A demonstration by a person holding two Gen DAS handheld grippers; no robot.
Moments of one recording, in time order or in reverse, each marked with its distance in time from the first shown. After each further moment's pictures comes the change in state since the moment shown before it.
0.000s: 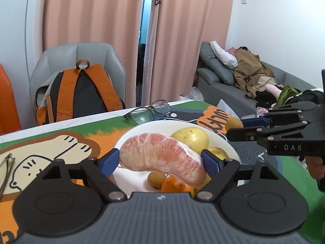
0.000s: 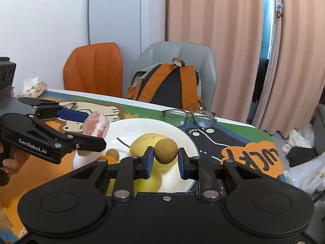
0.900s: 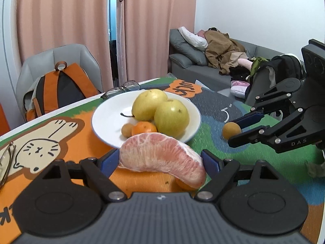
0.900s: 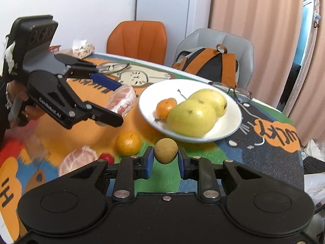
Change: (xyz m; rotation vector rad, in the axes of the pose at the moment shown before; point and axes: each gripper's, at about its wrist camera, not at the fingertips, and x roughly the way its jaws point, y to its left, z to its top) left arm -0.064 -0.028 -0.057 0.180 0.040 -0.100; right arm -0.069 0.054 -0.057 -0.180 0.081 0.166
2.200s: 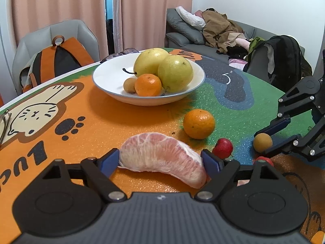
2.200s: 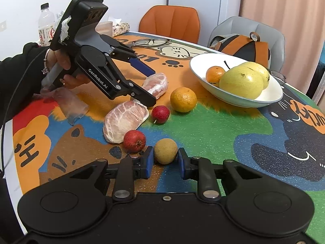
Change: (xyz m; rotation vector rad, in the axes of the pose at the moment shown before) left arm 0.003 0.012 -0.047 0.008 0.129 -0.032; right arm -0.007 0.051 -0.049 -0.079 0.079 0.146
